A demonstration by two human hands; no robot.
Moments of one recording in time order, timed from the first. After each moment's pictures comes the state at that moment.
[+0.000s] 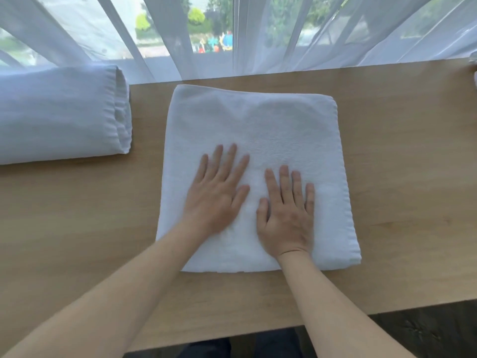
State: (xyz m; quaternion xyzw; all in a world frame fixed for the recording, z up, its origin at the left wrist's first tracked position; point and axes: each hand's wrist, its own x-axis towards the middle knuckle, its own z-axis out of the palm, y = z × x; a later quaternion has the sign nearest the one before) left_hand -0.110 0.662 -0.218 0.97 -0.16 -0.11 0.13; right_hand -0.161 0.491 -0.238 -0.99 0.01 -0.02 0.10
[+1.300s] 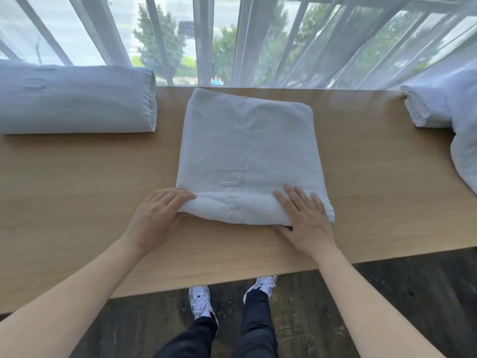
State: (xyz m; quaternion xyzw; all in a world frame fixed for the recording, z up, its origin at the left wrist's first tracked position) left_hand -0.247 0.792 -0.206 0.95 -0.22 0.05 0.20; right_hand -0.253 0.424 -0.201 -0.99 -0.12 0.12 0.02
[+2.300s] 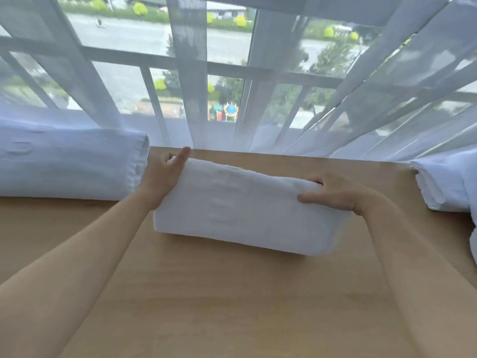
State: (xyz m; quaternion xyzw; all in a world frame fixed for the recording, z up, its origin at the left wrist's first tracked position) left_hand 0.009 0.744 -0.140 0.82 0.24 -0.02 0.52; right_hand 0.026 0.374 -0.064 -0.92 -0.05 0.31 0.23
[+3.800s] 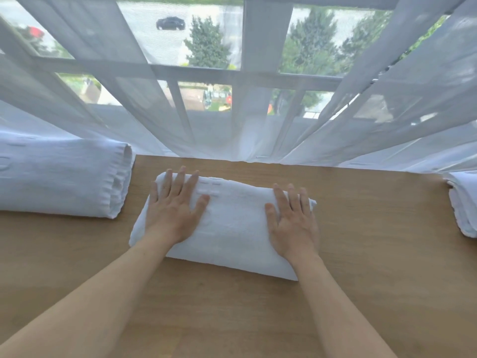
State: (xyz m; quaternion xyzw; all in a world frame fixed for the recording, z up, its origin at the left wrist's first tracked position) left_hand 0.008 0.676 -0.190 0.98 0.09 -0.13 0.08; right_hand 0.022 0.407 -0.186 -0.98 -0.01 0.15 0.13
